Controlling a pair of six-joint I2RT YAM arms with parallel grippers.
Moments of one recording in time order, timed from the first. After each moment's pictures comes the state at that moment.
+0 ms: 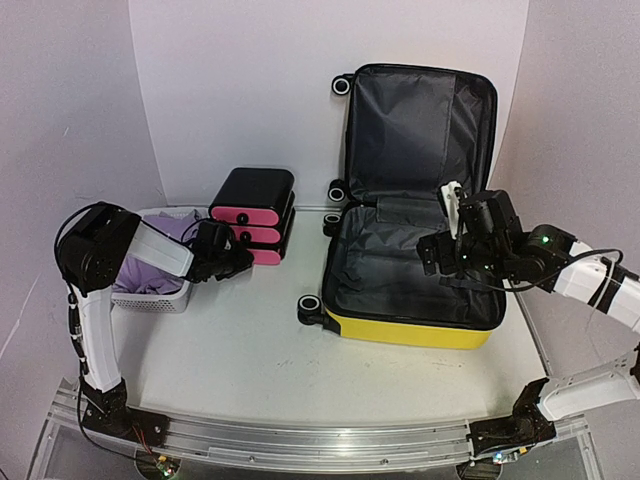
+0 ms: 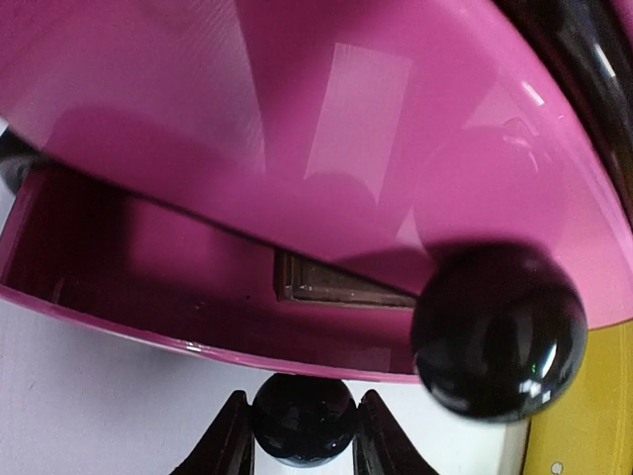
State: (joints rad) left arm -0.45 2.00 1.04 0.35 0.00 -0.74; right arm 0.76 1.13 1.00 -0.52 0.46 0.19
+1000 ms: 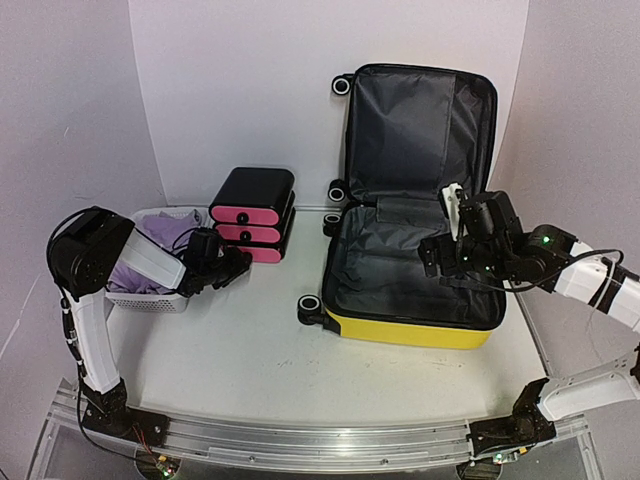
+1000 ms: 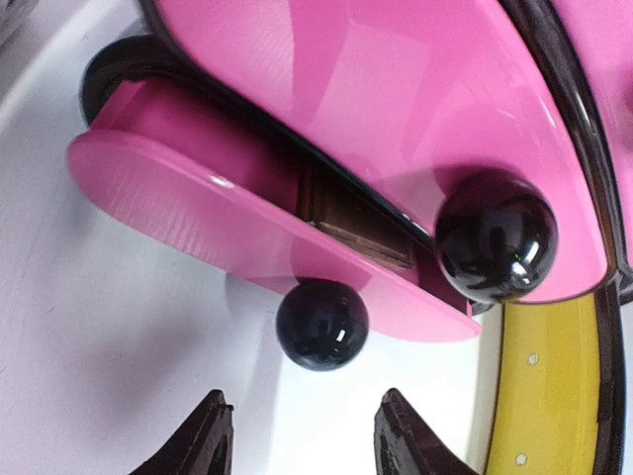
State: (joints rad) left arm -0.44 1.94 0.89 0.50 0.01 -0.87; right arm 0.76 1.13 1.00 -0.54 0.46 0.21
